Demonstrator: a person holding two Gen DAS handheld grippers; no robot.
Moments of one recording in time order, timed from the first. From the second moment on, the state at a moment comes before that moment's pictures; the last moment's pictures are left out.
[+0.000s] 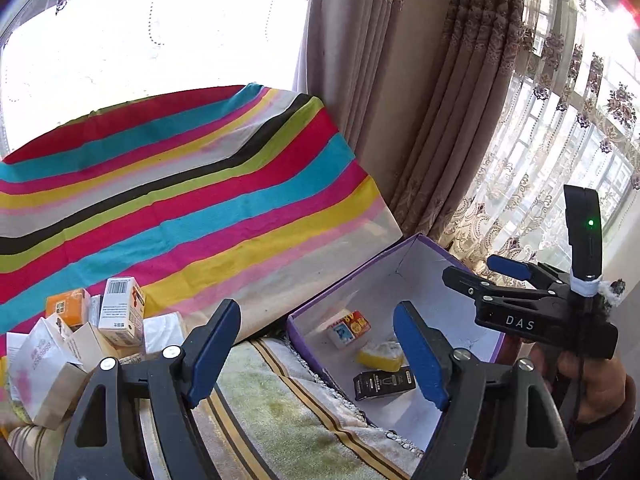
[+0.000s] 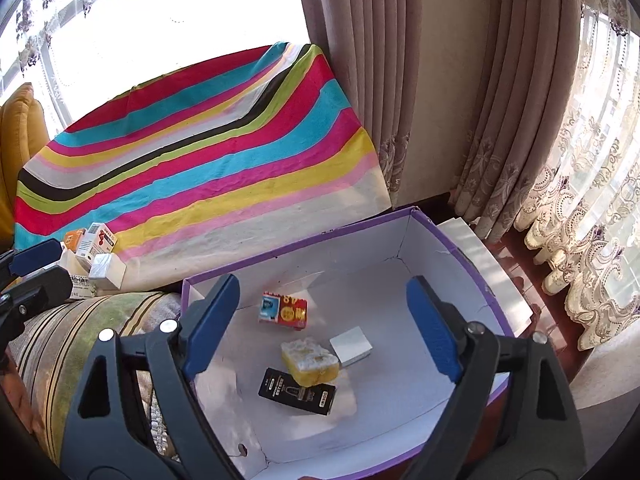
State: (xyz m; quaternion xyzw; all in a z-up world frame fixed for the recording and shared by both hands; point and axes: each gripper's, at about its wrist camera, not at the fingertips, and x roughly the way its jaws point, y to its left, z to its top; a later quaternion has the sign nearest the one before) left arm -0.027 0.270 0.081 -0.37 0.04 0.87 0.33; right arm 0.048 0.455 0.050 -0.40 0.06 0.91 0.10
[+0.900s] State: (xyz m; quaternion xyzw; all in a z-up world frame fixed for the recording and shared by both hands) left arm -0.022 0.057 0.054 -0.41 -0.10 0.89 0.20; right arm 0.029 0.344 0.054 -0.43 -0.01 0.90 -0.03
